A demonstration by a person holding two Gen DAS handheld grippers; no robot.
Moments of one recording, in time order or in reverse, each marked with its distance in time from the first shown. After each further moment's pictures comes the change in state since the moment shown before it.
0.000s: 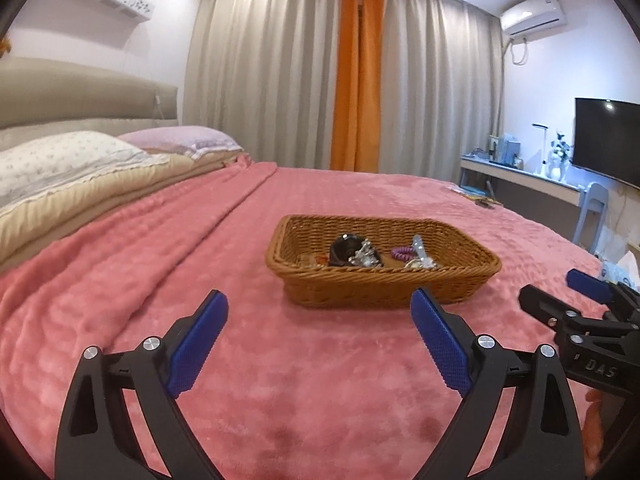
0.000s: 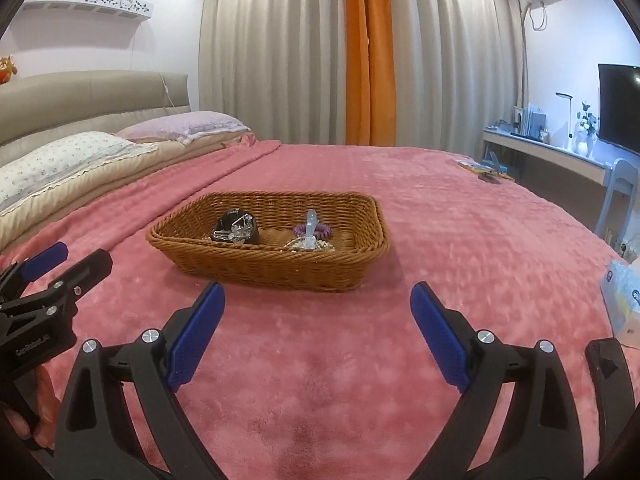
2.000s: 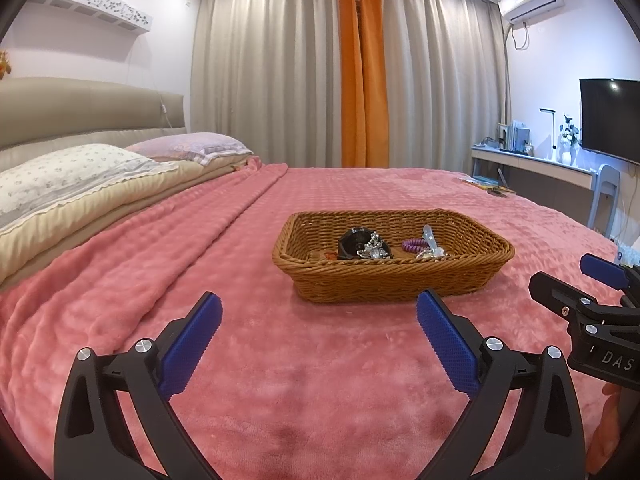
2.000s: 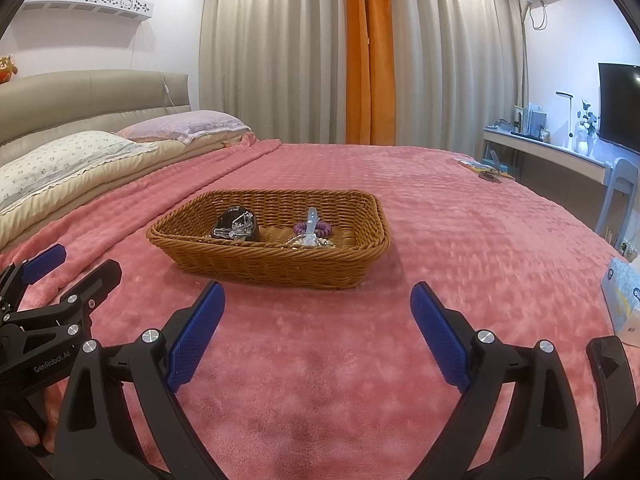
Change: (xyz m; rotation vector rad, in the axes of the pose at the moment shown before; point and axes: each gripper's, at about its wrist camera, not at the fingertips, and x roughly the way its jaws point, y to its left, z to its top) left arm -0.001 -0.007 0.001 0.049 -0.003 0.047; right arm 0.001 0.001 -0.001 0.009 0.008 0.003
